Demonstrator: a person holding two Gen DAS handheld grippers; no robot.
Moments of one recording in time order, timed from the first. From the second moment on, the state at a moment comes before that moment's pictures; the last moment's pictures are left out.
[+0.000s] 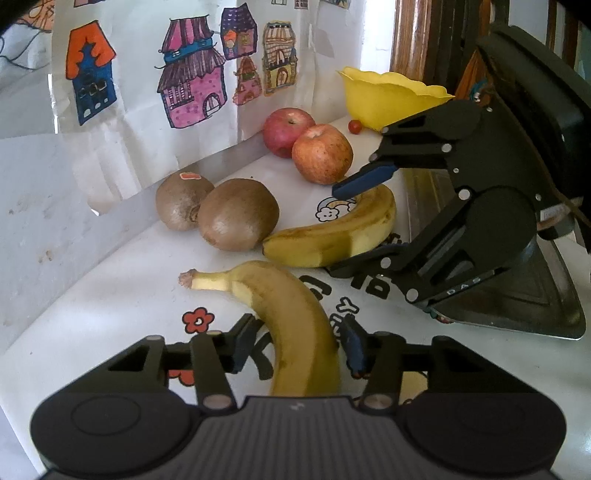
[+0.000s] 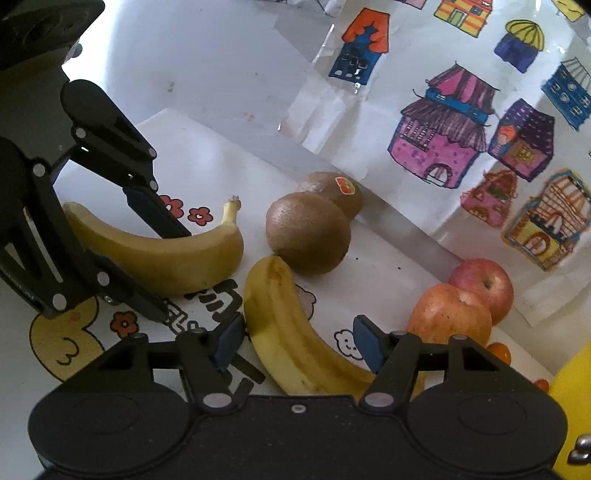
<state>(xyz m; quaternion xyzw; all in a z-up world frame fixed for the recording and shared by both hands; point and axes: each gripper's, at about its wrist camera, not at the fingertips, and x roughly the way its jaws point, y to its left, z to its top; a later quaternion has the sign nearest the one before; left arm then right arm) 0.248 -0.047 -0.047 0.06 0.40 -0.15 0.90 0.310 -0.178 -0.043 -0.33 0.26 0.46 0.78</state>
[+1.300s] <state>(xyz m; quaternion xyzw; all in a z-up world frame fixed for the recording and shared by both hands) 0.225 -0.033 -0.031 0.01 0.37 -0.10 0.92 0.290 -0.187 -0.026 -0.21 0.21 0.43 0.85</state>
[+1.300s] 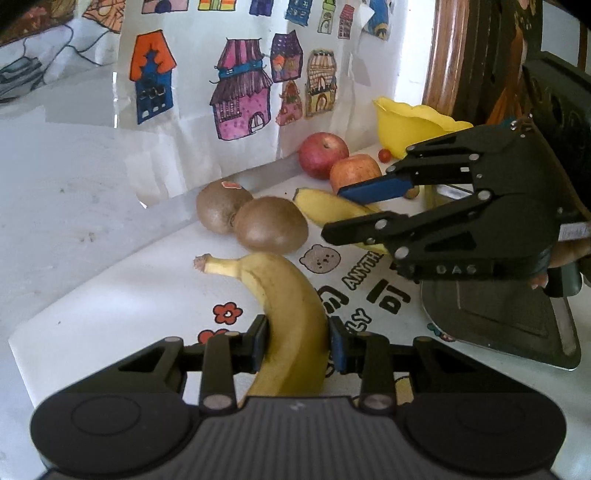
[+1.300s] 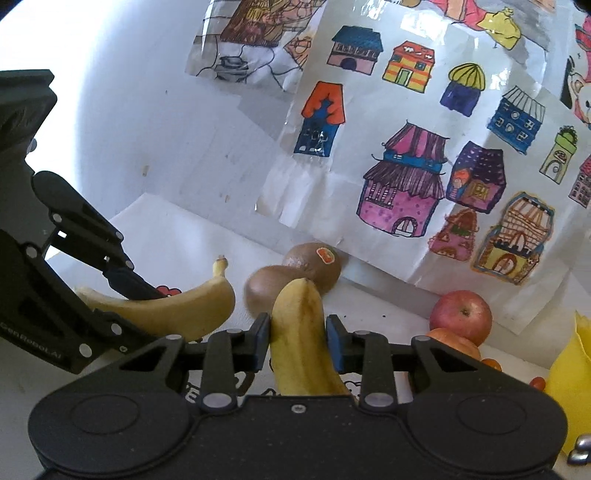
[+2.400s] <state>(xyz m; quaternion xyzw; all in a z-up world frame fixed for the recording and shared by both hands) 0.225 -0.092 0.004 0.02 0.31 -0.12 0.94 0.262 -0.286 0.040 -0.10 0.19 0.34 0.92</state>
